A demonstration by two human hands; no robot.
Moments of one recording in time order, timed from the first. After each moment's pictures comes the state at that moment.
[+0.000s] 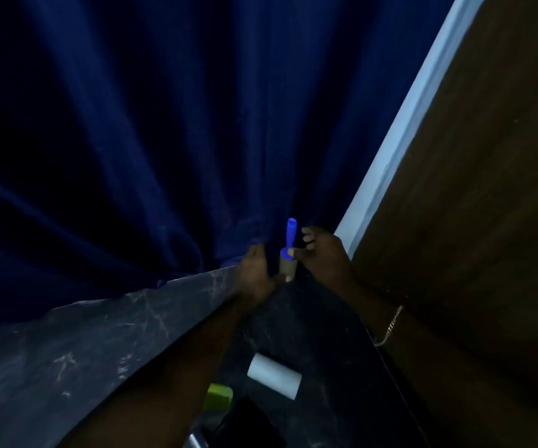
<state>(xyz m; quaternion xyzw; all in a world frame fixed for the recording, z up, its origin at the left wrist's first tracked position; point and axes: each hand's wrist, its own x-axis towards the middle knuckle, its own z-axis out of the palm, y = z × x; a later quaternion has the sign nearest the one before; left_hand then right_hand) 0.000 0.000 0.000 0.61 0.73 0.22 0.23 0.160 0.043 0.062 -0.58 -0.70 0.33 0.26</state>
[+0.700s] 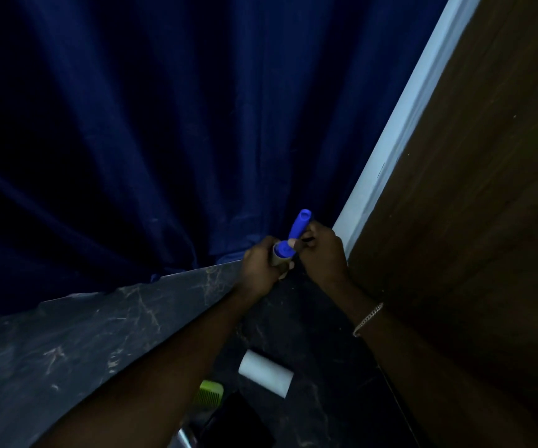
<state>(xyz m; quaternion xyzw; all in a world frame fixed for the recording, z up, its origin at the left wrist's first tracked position) 0.019 -0.004 0.016 0.57 0.65 0.40 0.31 0.163 0.024 0.080 -0.55 -0.69 0.34 0.34</state>
